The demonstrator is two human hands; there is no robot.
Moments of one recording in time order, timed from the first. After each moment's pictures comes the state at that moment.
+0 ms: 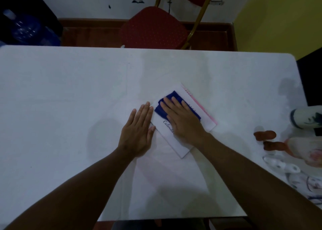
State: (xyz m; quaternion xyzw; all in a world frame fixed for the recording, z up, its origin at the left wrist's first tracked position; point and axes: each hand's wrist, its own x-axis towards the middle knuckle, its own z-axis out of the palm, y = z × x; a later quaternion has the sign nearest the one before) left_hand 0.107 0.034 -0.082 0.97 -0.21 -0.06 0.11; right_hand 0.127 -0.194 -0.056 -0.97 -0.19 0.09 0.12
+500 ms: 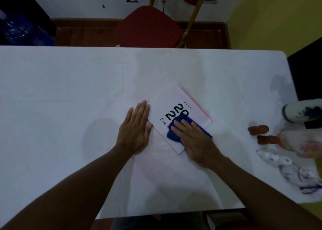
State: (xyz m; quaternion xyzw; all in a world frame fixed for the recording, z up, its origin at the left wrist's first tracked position) left_hand 0.106 0.033 -0.082 0.97 -0.21 -0.06 0.12; right_hand 0.032 -0.243 -0.053 -0.96 -0.21 0.08 0.17
